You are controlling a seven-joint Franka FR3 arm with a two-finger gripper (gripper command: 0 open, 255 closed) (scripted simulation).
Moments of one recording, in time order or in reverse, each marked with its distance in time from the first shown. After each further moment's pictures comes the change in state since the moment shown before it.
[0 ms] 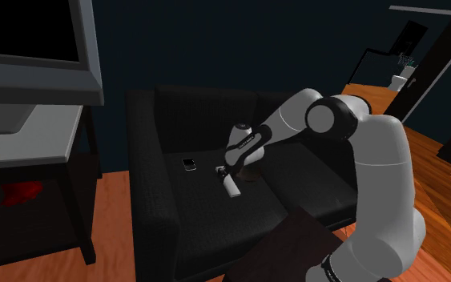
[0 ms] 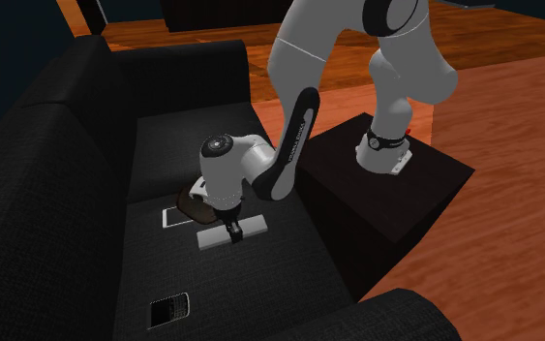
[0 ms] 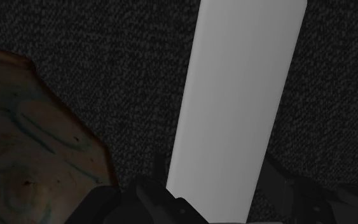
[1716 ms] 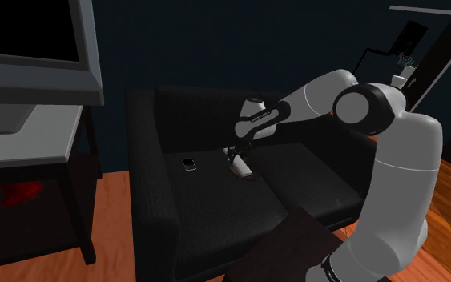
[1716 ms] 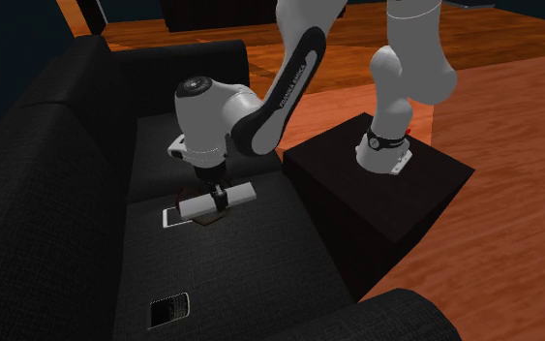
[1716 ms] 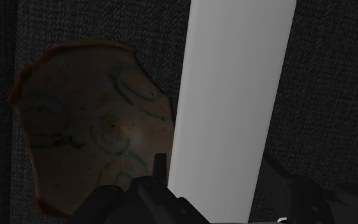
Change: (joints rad) arm -0.056 -0.222 -0.006 0.012 0.020 -0.233 -0.084
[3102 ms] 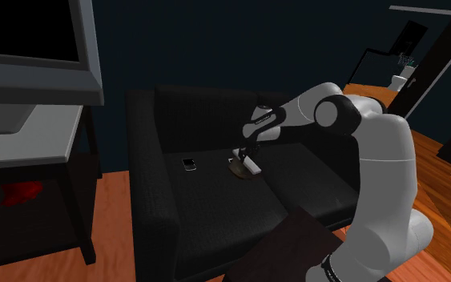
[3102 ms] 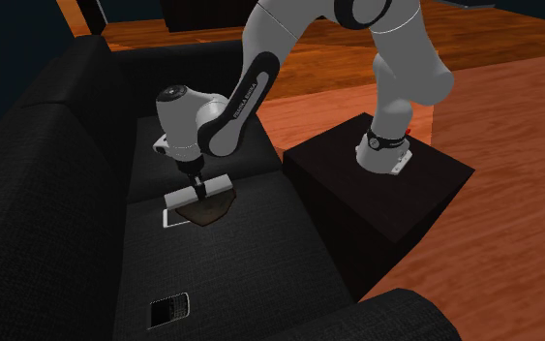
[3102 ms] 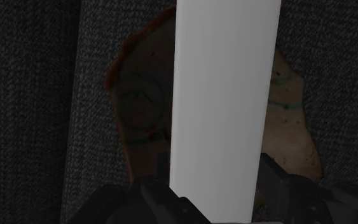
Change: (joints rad) arm -0.149 0.219 -0.026 0.197 0.036 0.026 -0.196
